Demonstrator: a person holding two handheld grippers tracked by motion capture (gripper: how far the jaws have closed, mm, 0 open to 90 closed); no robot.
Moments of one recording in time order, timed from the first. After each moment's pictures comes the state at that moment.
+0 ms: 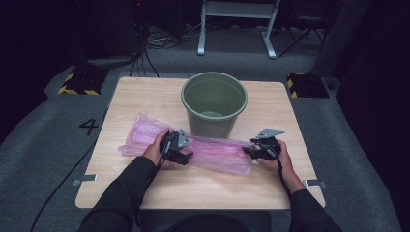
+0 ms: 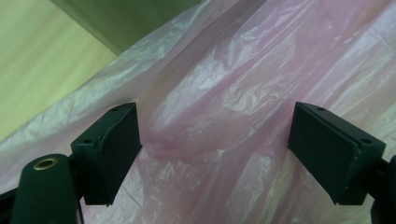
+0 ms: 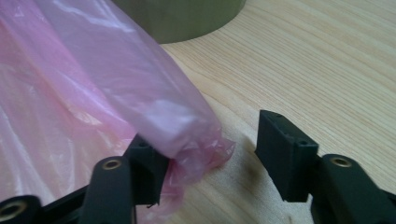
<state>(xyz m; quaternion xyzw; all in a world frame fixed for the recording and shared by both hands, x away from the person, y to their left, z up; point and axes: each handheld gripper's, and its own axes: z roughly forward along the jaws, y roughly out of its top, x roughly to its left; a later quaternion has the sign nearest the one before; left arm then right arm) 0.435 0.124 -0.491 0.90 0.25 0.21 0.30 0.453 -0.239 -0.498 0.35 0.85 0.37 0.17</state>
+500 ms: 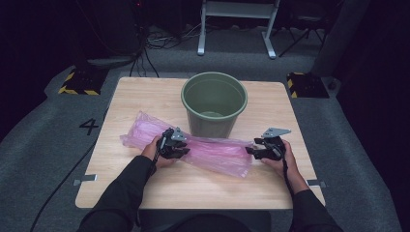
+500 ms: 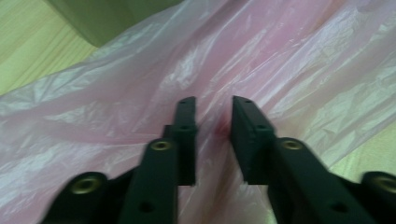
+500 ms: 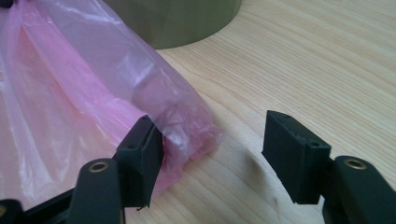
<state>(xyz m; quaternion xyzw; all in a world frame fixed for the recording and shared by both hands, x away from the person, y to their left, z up) 0.441 0.136 -0.489 0.90 0.26 0.12 0.33 0.450 -0.253 -0.490 0.35 0.84 0.38 0.15</state>
